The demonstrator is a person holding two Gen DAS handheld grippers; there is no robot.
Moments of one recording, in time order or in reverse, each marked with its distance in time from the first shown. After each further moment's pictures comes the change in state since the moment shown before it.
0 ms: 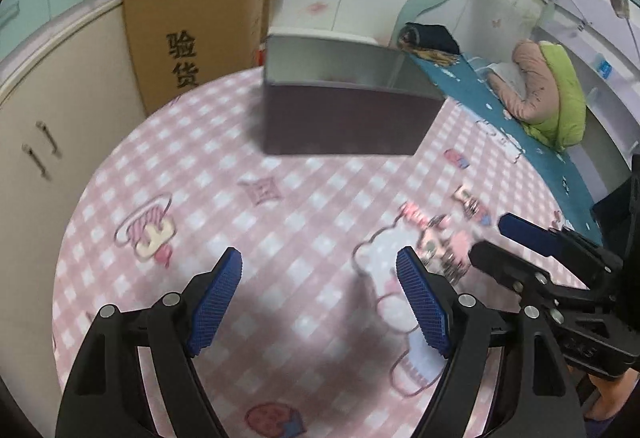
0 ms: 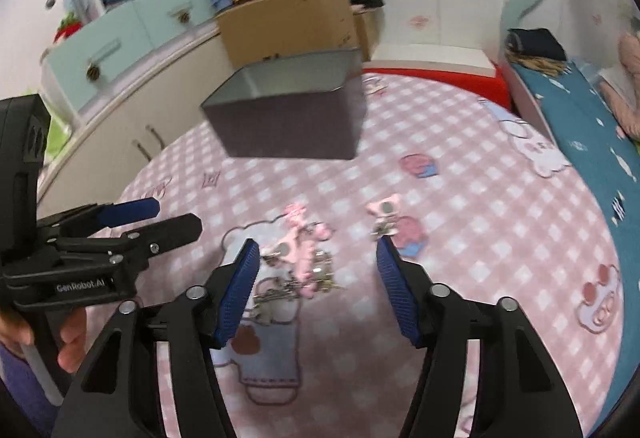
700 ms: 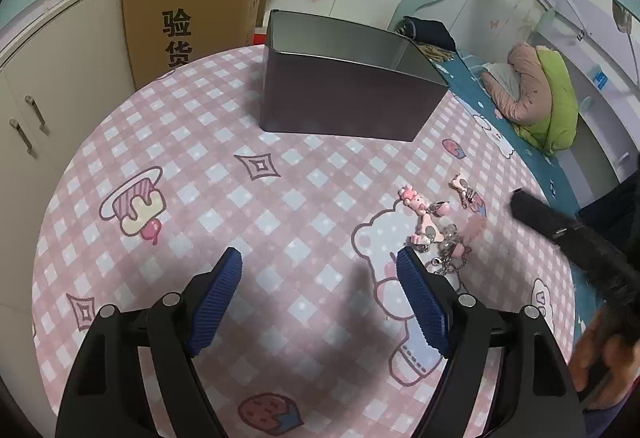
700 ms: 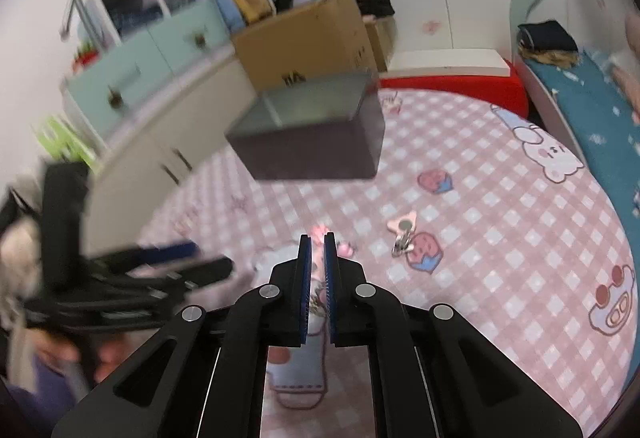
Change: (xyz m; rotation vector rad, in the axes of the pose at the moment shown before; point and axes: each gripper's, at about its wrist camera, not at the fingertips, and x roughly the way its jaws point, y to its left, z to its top) left arm 0.006 0.005 -0.003 -0.038 0.039 -0.069; right arm -0.038 -0.024 0.007 0.126 -0.104 0.153
